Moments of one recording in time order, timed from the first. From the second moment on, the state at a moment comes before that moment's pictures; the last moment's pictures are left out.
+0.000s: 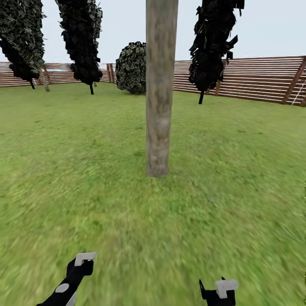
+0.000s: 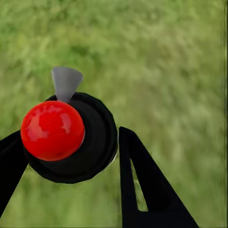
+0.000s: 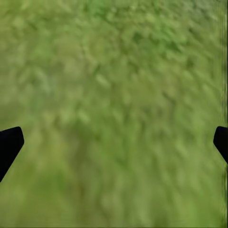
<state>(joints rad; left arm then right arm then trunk) -0.47 0.08 0.22 -0.31 -0.17 -0.31 -0.03 -0.16 -0.03 -0.01 -0.60 0.09 -0.39 -0.01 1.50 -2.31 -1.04</state>
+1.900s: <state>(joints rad) -0.47 0.09 0.22 -0.31 -0.17 -0.31 -0.03 -0.16 -0.02 -0.01 -0.60 0.09 -0.39 -0.01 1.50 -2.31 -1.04</state>
